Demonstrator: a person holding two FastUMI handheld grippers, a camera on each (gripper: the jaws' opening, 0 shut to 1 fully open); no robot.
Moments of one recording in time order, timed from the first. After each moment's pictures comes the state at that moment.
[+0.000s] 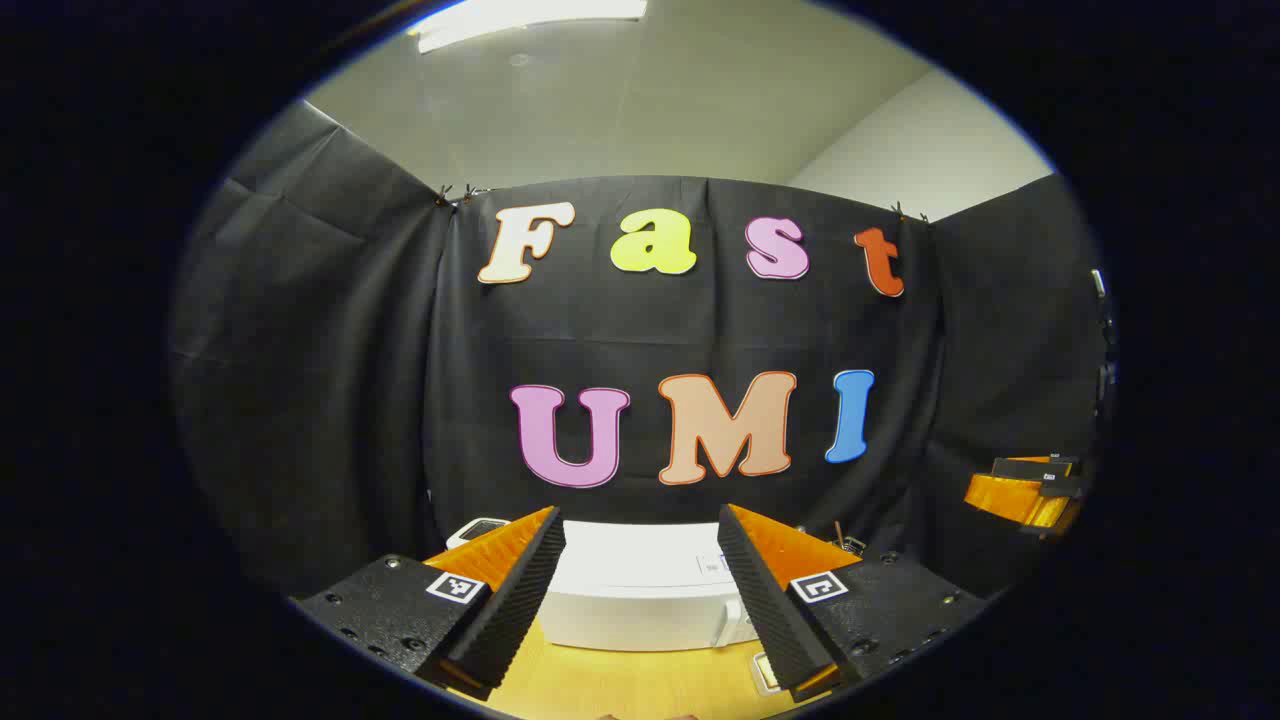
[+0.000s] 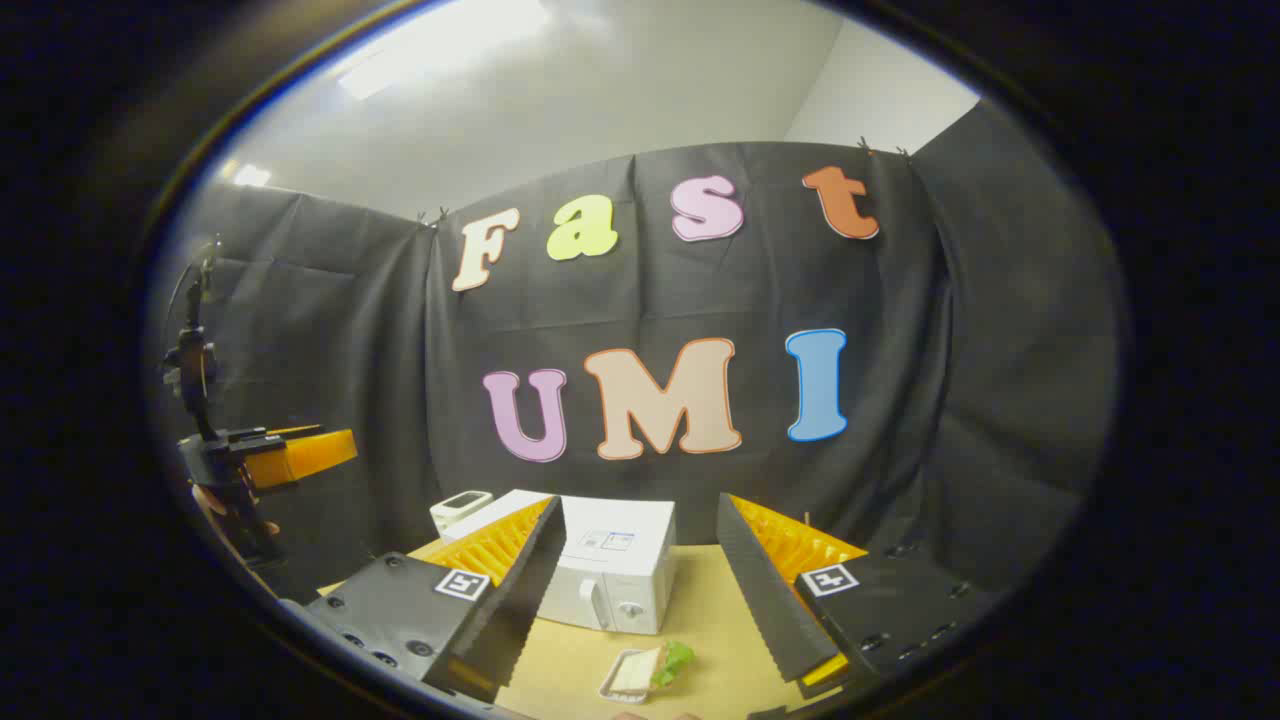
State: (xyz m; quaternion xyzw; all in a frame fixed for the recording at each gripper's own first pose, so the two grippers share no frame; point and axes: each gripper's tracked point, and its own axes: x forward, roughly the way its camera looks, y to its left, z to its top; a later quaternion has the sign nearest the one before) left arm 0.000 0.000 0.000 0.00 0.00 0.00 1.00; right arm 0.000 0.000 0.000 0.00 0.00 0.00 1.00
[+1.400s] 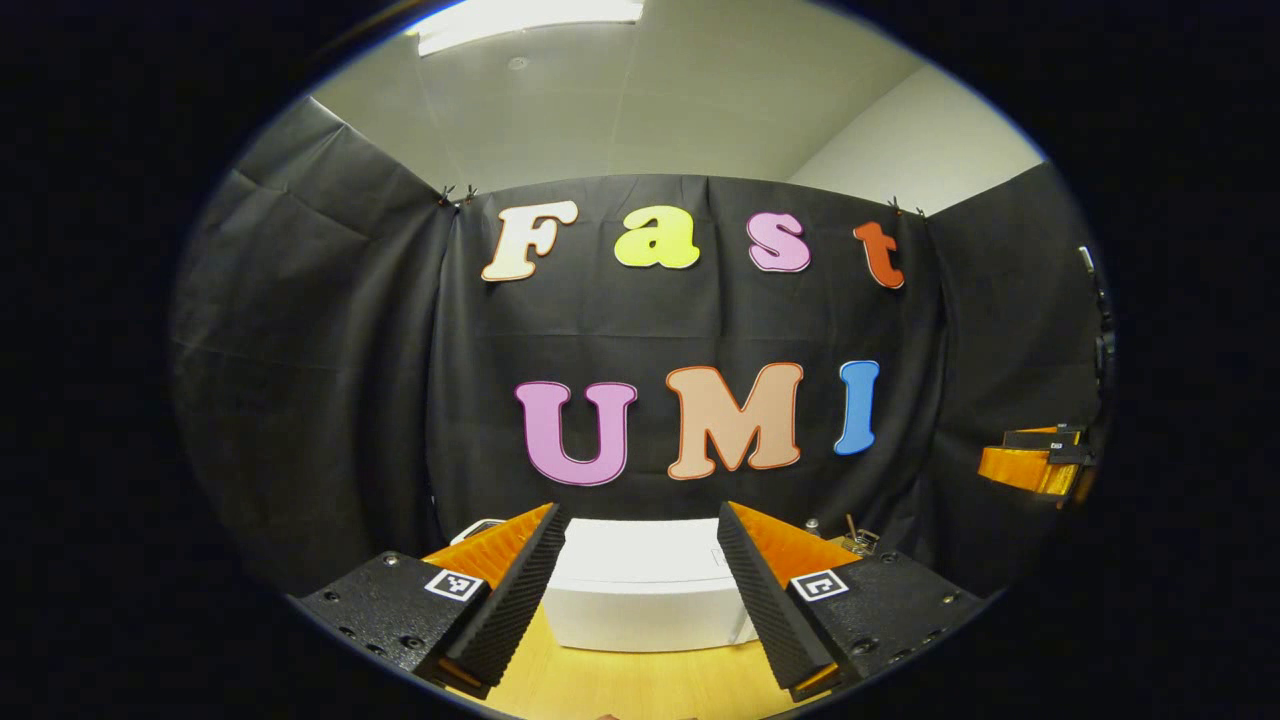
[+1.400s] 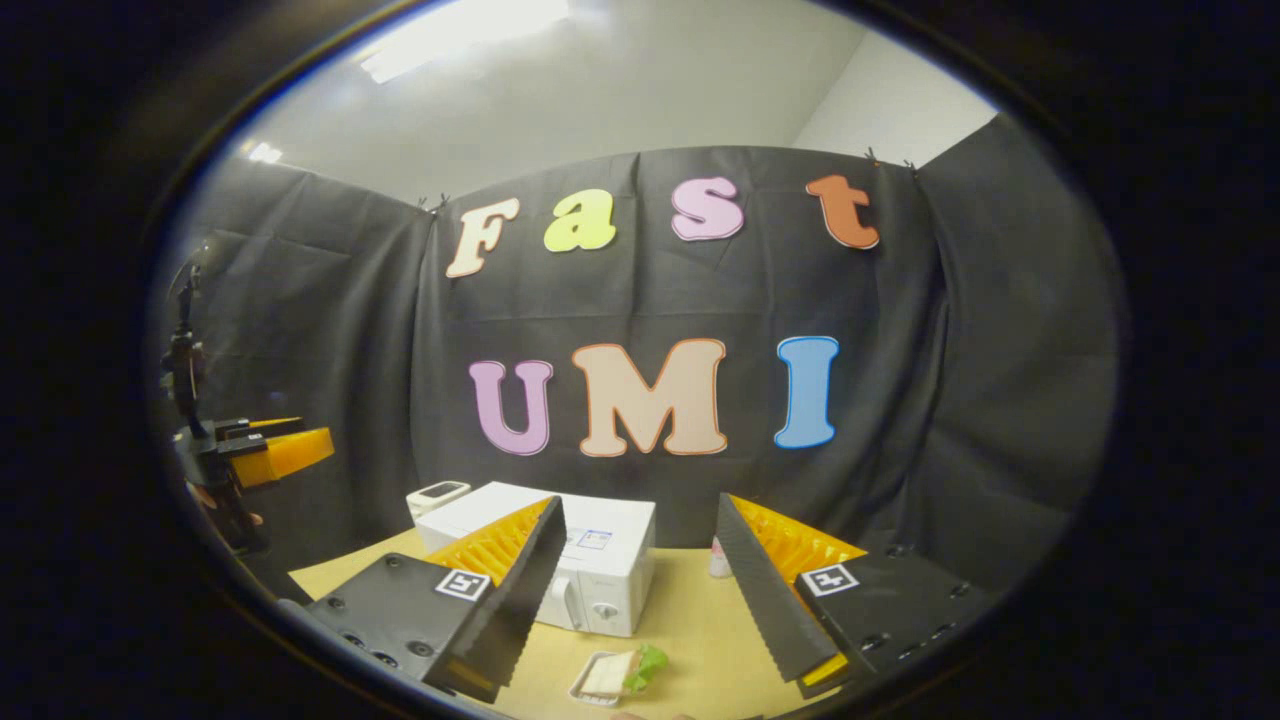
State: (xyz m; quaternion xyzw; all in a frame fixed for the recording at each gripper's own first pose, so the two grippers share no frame) left arm 0.002 0.010 -0.027 0.01 -0.02 0.00 1.00; right arm 0.010 -0.008 -0.013 -0.03 -0.01 -0.01 1.00
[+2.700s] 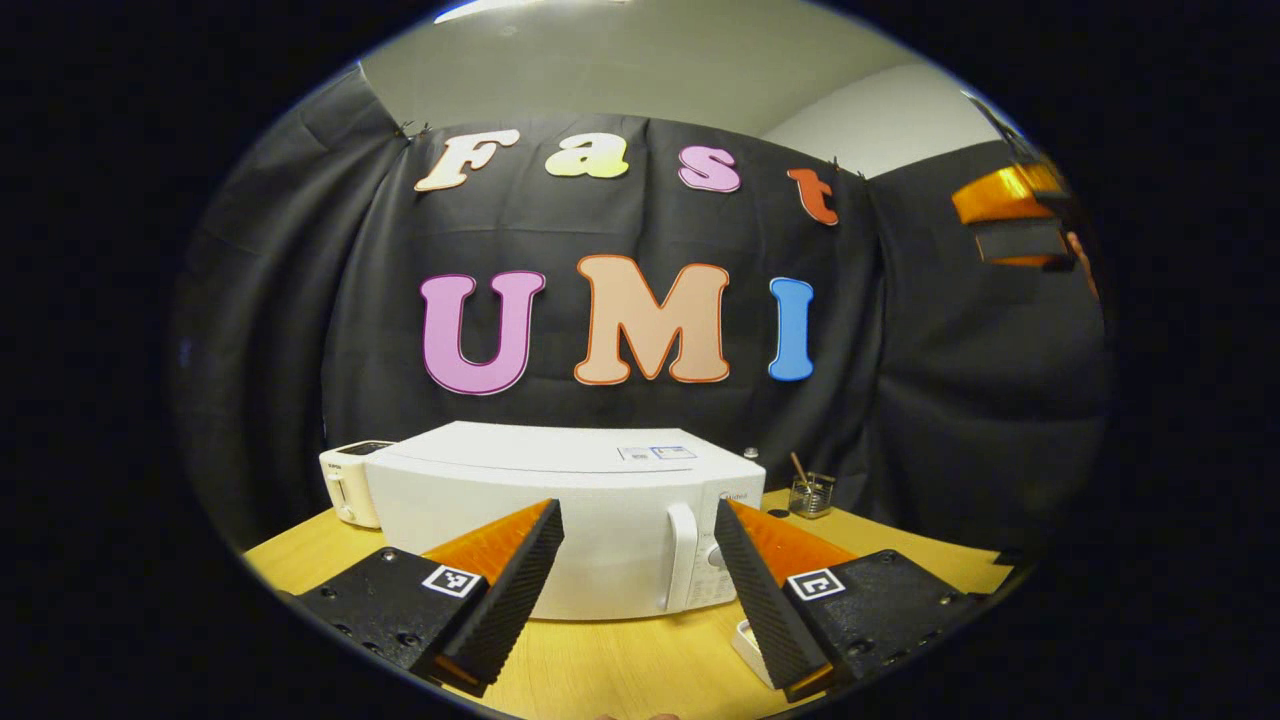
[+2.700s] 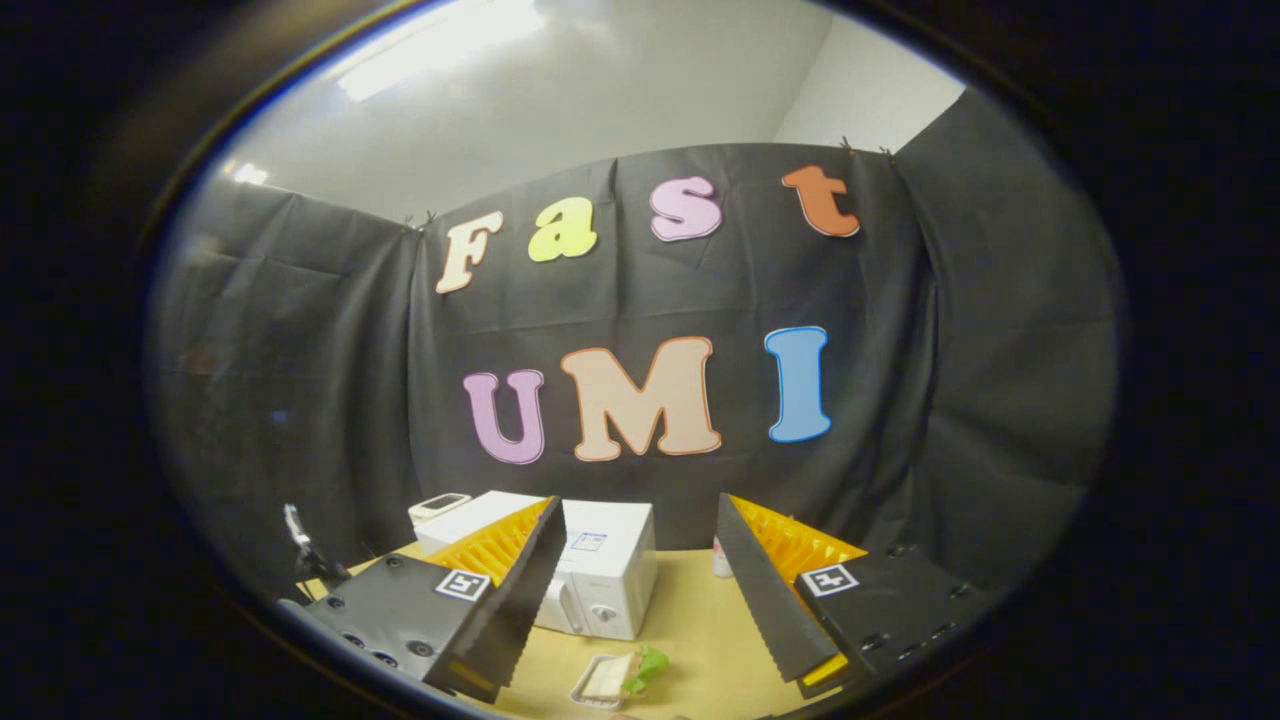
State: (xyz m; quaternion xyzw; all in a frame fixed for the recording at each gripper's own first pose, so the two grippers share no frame) left arm 0.070 -0.084 -0.272 0.00 0.01 -0.10 1.00; right arm 0.011 -0.037 -0.025 0.00 -0.02 -0.01 1.00
